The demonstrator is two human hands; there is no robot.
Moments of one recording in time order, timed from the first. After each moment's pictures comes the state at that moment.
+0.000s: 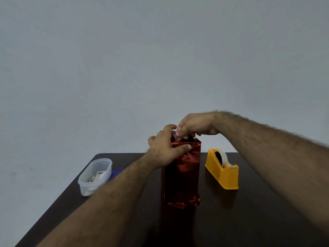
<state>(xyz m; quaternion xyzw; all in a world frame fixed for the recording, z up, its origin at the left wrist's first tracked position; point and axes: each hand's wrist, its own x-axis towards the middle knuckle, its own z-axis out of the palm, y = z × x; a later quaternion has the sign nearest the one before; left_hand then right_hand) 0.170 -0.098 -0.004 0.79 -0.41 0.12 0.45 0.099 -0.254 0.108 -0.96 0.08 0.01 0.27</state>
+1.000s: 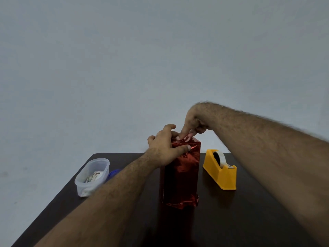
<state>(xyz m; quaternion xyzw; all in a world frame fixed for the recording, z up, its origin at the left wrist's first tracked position) 0.180 -0.102 -0.005 0.77 -0.44 0.13 0.44 0.098 -0.214 0.142 -0.92 0.36 0.14 0.04</state>
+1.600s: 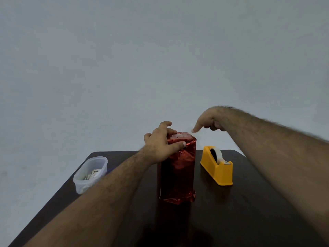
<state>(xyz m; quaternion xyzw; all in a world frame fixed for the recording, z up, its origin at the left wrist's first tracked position) 0.182 -0.102 -0.004 0.78 -0.44 0.14 0.43 0.073 -0.273 0.120 -0.91 0.35 -0.02 0.24</state>
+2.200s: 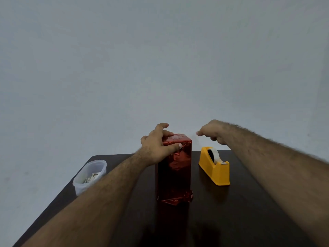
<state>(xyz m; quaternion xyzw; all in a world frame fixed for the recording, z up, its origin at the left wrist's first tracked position) 0.173 -0.096 0.002 0.78 -0.44 0.11 0.44 0.062 -0.309 0.072 -0.85 0.32 -0.18 0.38</state>
